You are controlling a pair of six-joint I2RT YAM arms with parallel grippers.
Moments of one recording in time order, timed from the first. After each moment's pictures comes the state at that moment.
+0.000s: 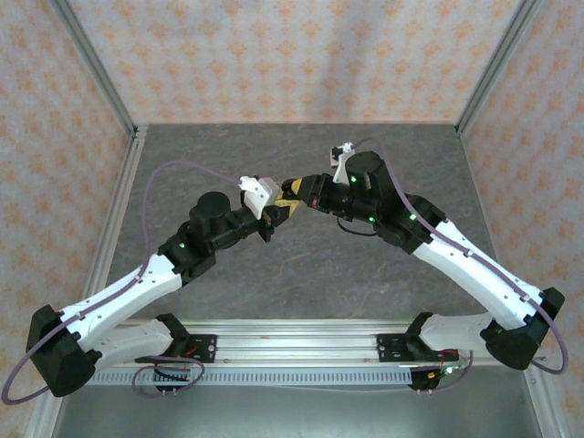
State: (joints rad) left arm -0.69 1.05 0.81 0.11 0.19 -0.02; right arm 0.81 1.21 1.35 -0.54 -0.13 0.94
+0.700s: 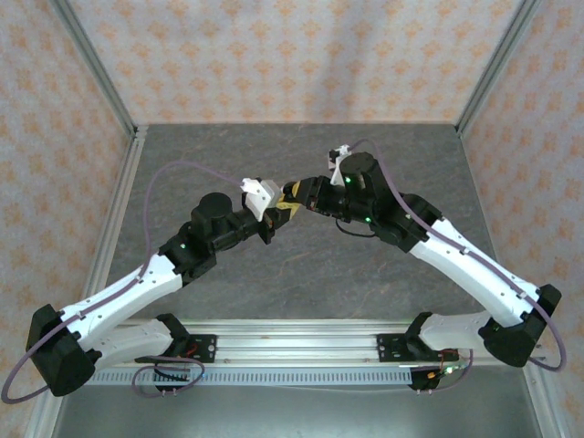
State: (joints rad) left arm -0.69 1.05 0.81 0.09 0.19 -0.01; right arm 0.82 1.24 1.36 -0.59 -0.10 0.93
